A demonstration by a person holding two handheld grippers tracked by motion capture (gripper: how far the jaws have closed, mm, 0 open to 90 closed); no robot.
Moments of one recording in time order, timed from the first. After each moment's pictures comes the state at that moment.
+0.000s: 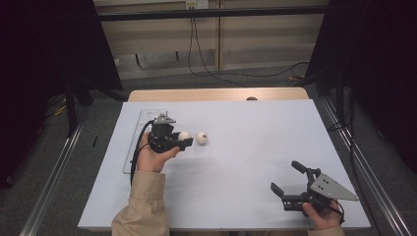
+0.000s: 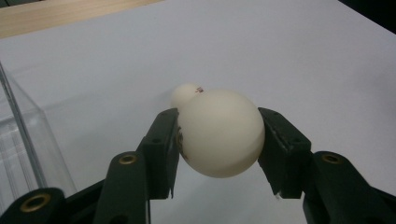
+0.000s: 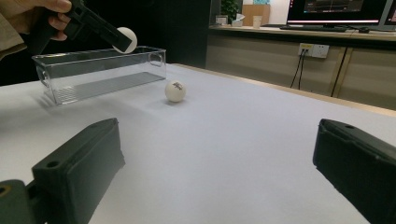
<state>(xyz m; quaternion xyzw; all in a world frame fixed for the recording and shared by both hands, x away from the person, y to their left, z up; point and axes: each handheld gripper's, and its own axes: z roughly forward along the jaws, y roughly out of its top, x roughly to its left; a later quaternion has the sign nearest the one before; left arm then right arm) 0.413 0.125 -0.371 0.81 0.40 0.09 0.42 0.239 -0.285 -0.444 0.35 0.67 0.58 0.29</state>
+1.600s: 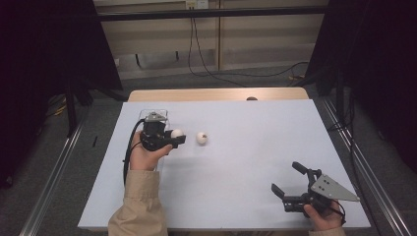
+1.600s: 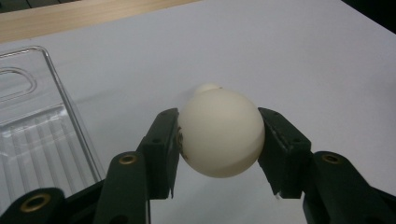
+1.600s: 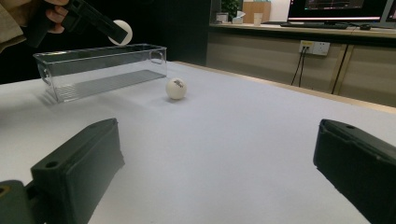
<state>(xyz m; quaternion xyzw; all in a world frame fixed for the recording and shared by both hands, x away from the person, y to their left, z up) 0.415 0.144 -0.364 0.81 0.41 0.10 0.41 0.236 -0.286 -0.444 0.35 0.67 0.58 0.29</state>
